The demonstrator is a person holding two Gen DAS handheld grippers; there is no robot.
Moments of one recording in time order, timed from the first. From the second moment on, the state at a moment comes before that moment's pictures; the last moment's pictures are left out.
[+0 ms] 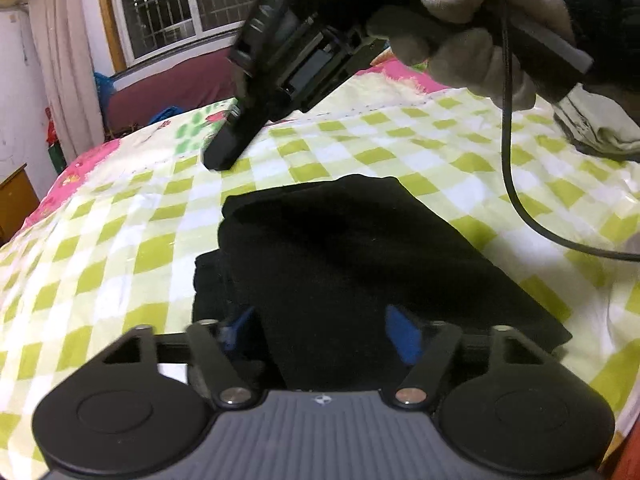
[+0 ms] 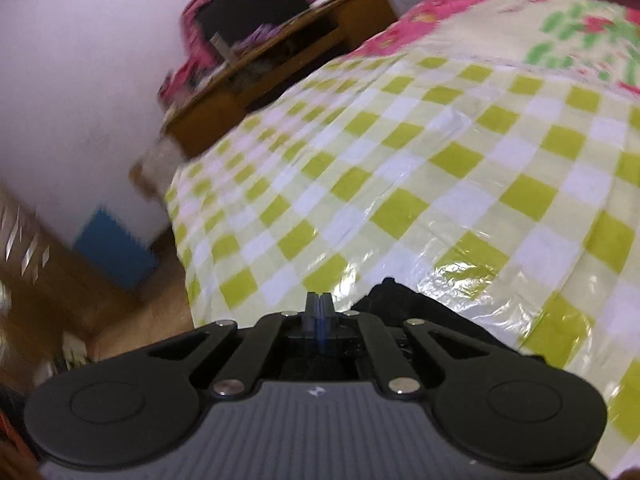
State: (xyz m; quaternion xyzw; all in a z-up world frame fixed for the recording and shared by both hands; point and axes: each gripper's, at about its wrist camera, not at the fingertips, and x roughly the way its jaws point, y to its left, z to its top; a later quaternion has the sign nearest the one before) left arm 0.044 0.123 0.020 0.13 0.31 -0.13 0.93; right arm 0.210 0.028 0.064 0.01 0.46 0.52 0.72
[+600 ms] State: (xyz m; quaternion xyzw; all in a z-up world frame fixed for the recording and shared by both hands) left arm 0.044 0.124 0.026 0.16 0.29 -0.13 0.94; right arm 0.209 0.060 0.016 -0.17 0.47 0.57 0.65
